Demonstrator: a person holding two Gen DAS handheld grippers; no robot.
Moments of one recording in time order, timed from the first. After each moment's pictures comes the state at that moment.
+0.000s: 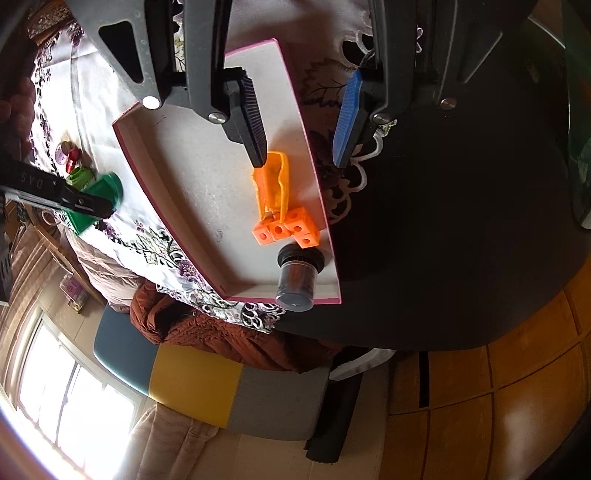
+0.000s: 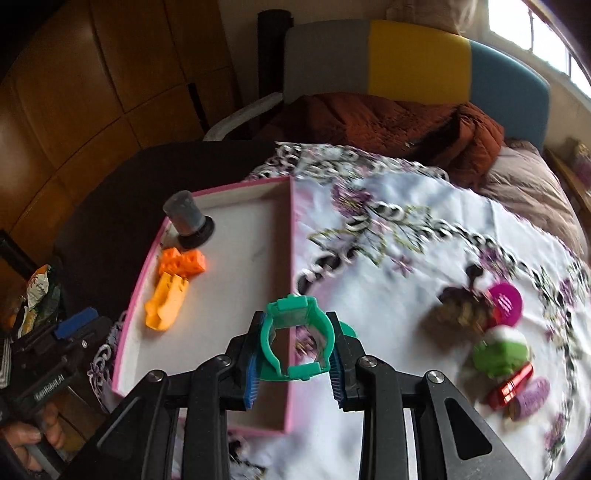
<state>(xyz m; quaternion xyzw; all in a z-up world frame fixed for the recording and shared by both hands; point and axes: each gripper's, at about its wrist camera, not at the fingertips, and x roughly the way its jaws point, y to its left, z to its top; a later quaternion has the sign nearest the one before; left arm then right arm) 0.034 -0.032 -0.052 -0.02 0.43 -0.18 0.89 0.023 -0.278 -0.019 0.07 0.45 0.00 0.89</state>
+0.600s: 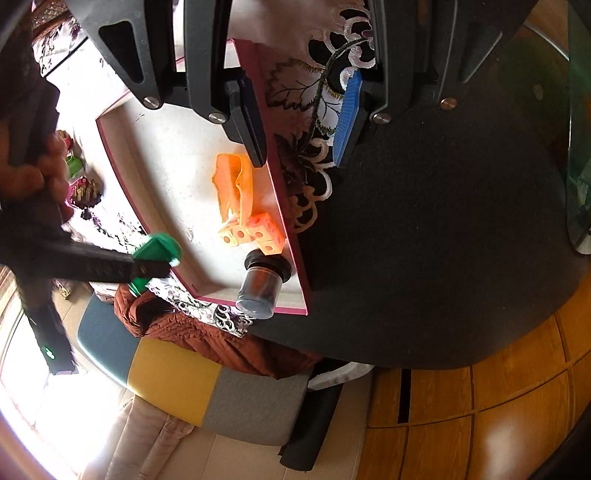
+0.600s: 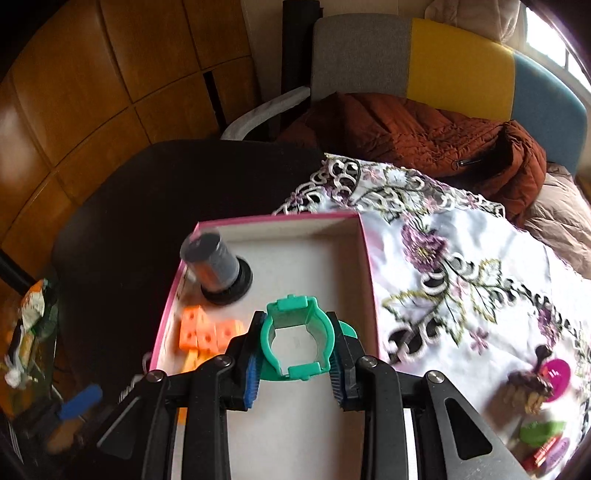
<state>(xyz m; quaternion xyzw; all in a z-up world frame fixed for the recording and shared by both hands) 0.048 -0.004 -0.067 -0.04 0.45 -0.16 0.88 0.124 -0.229 -0.035 0.06 0.46 0.02 0.88</state>
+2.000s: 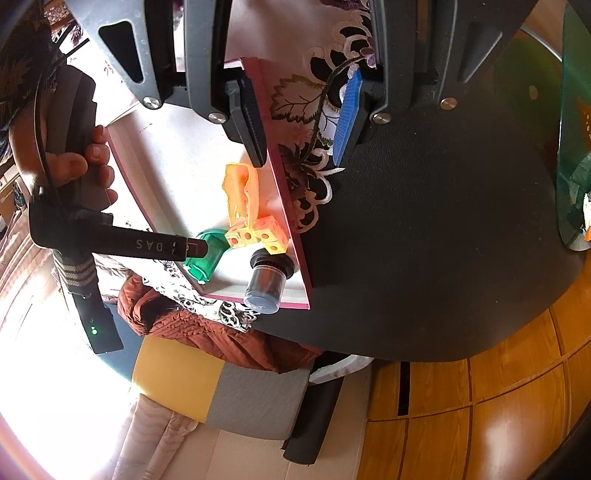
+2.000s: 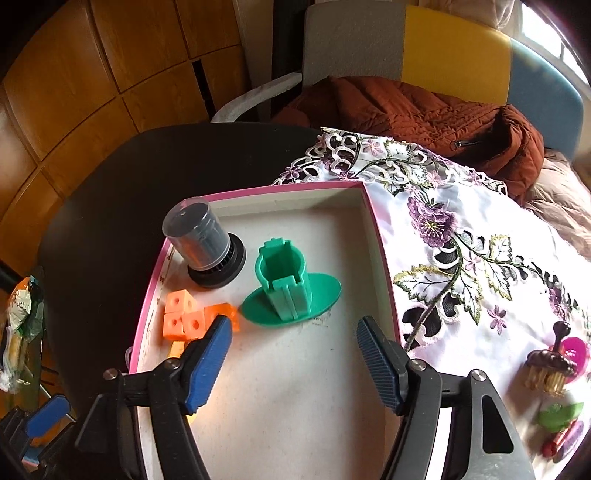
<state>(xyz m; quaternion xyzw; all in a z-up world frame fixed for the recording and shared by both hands) 0.031 -0.003 -0.055 -0.04 0.43 -0.16 0.89 0.114 -0.220 -0.062 0.06 0.48 0.00 0.88</state>
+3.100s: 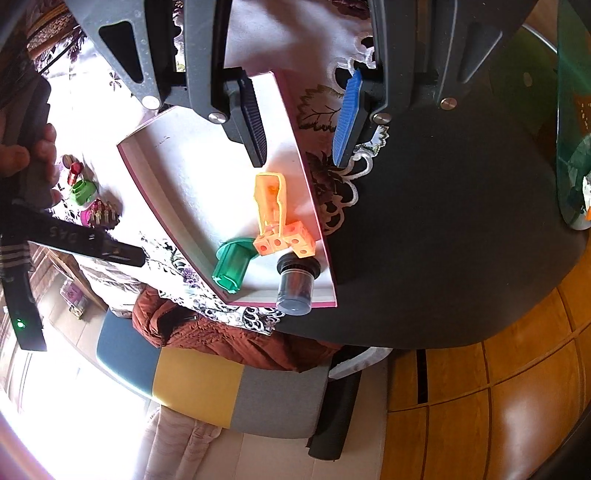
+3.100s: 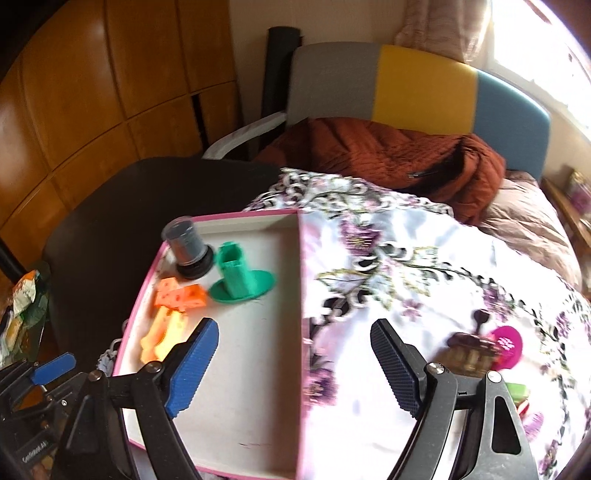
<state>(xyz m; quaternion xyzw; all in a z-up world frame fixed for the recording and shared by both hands) 0.011 -0.028 -0.046 0.00 0.42 -0.18 0.89 0.034 -0.272 -0.013 0.04 0.41 -0.02 0.91</state>
